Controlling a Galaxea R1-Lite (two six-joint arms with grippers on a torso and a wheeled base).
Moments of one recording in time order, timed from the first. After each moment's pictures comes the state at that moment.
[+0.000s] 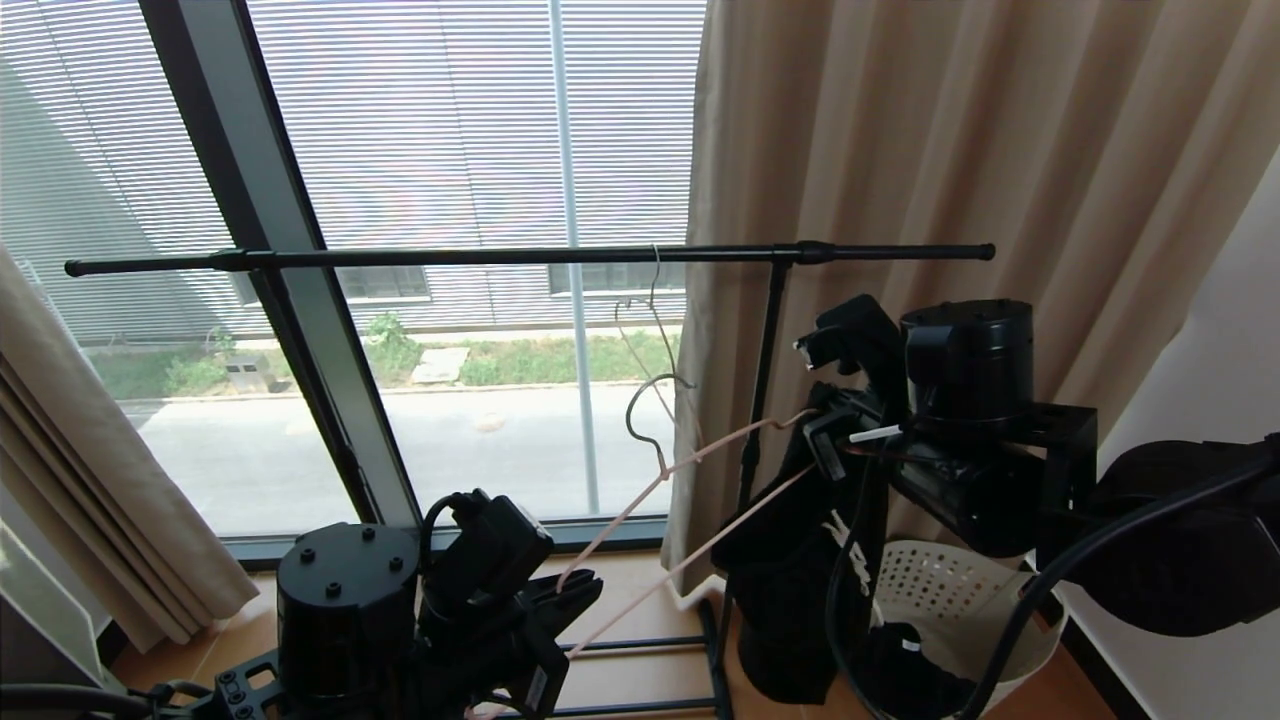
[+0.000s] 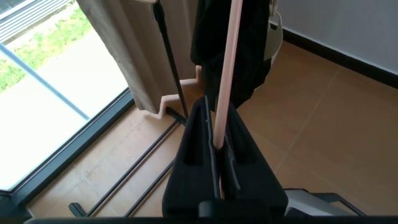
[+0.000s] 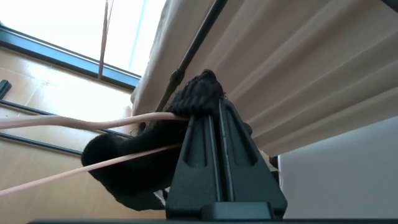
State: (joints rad) left arm -0.69 1.85 -0.27 -1.24 -0.09 0.14; right arm 0.63 1.80 -0.92 -0.48 -0.58 -0.18
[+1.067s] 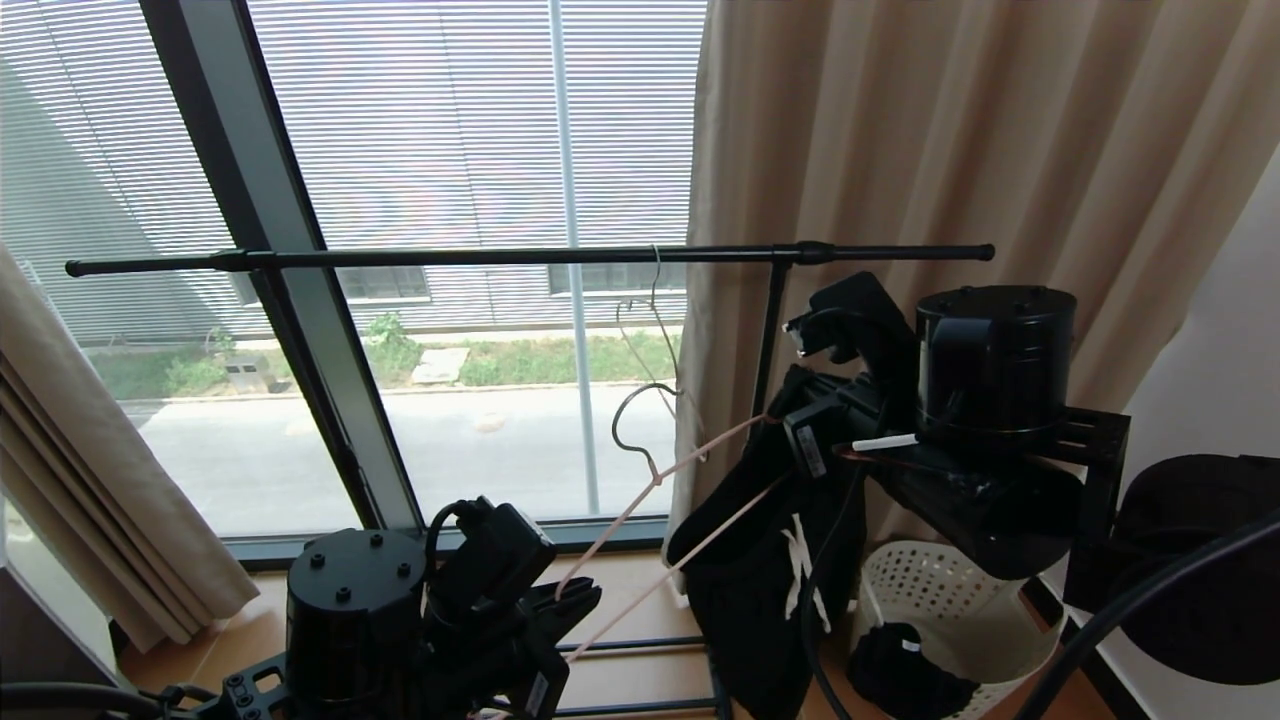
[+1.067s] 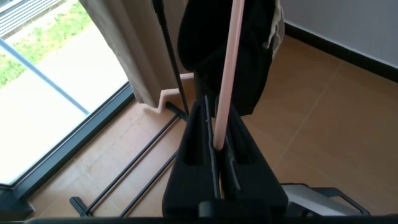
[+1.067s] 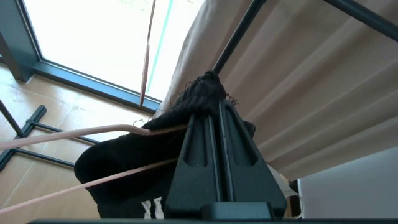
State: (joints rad) left arm -0.69 1.87 -0.26 -1.23 -0.09 0.15; right arm 0.72 1.75 -0.91 -0.53 -0.58 -0.16
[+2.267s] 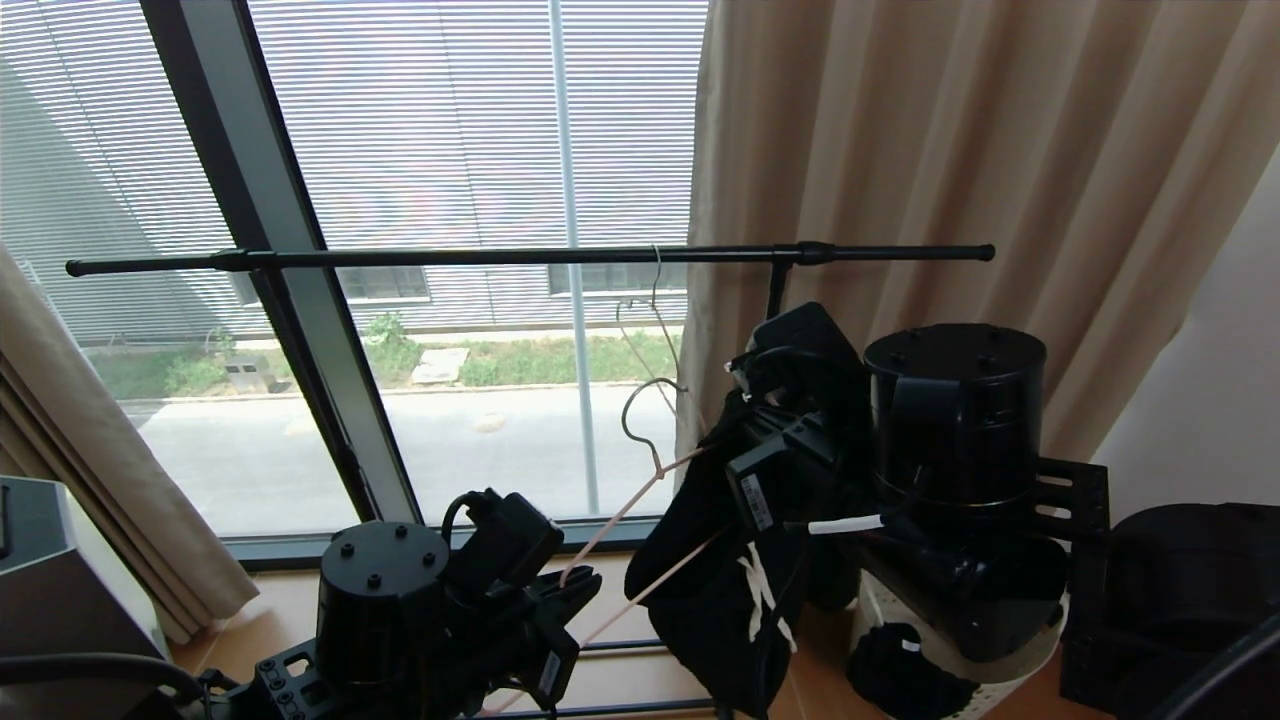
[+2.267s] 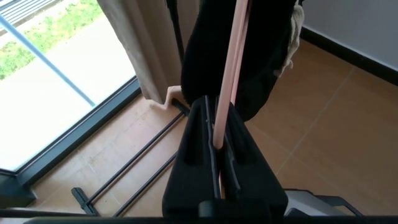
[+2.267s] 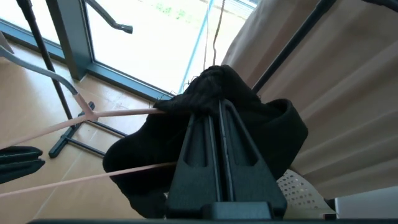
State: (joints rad) left arm -0.68 1.91 -0.30 -1.24 -0.03 0.11; right arm 0.88 1.76 -0.90 -0.53 -0.58 -0.07
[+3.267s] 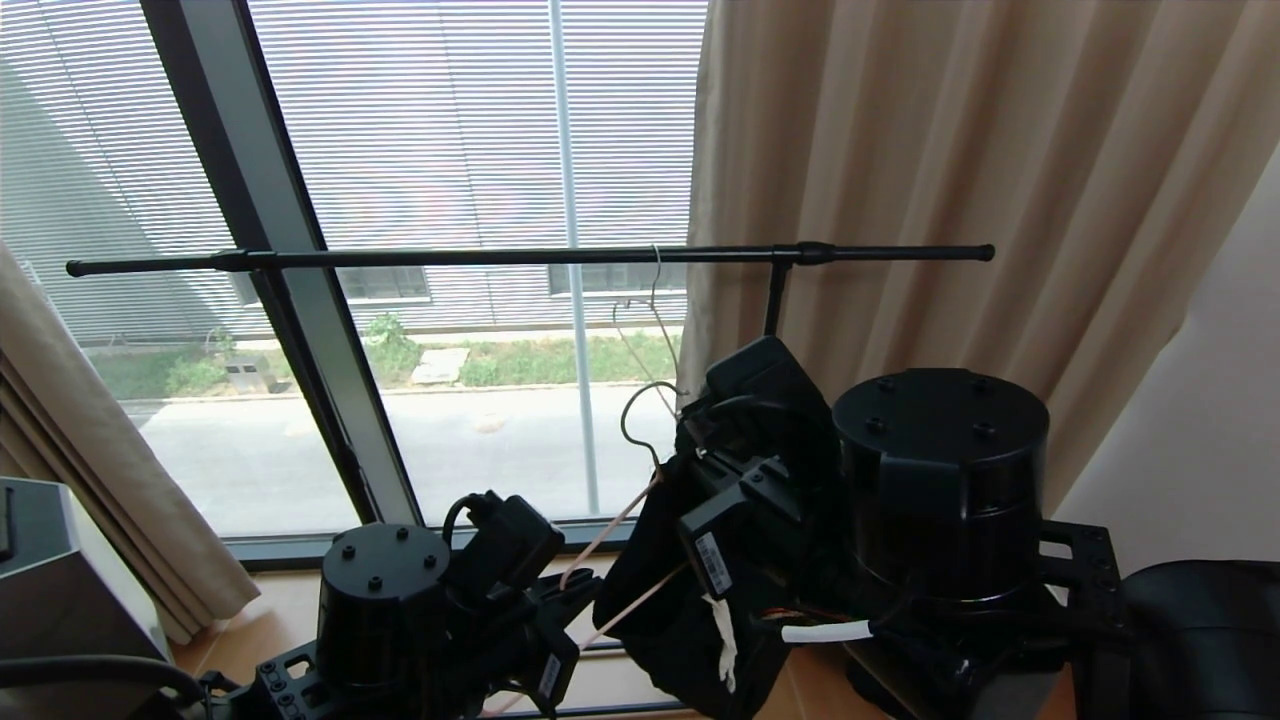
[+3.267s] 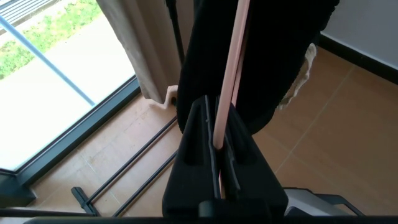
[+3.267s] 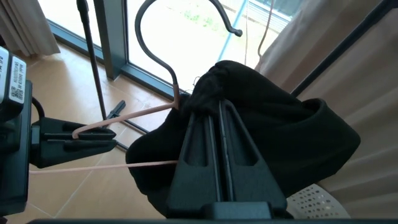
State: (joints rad) left arm -0.69 1.91 -0.30 -1.24 -0.03 0.12; right arm 1.01 1.76 -0.89 -0.53 -0.58 -0.03
